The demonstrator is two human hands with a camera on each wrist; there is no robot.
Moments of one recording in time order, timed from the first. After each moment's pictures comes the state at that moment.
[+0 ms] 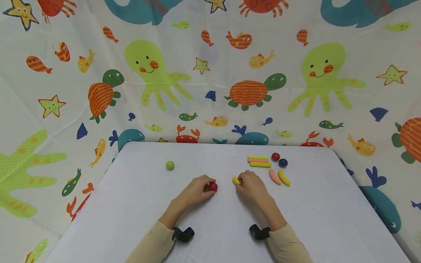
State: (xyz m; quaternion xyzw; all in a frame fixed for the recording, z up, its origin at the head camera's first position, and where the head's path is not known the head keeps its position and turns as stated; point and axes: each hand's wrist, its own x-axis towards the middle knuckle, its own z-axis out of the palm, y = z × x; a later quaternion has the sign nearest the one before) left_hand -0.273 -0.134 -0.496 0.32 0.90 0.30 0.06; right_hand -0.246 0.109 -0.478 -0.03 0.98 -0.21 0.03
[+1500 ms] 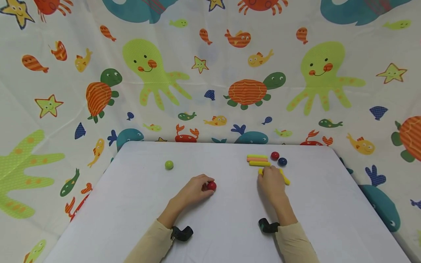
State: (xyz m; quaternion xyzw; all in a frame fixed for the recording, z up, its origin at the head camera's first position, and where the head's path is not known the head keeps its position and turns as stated) left_hand -0.276 -0.136 -0.496 0.32 0.90 0.30 0.05; right_hand -0.248 0.167 -0.484 0.08 0.98 -0.18 -0.06
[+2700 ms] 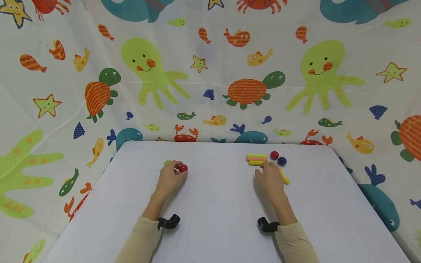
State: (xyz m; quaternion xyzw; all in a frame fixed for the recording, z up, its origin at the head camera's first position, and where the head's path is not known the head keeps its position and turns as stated) left_hand -0.303 -0.195 -0.487 0.05 0.91 0.41 -0.05; right_hand -0.249 0.163 -0.475 0.08 0.97 -0.22 -0.10
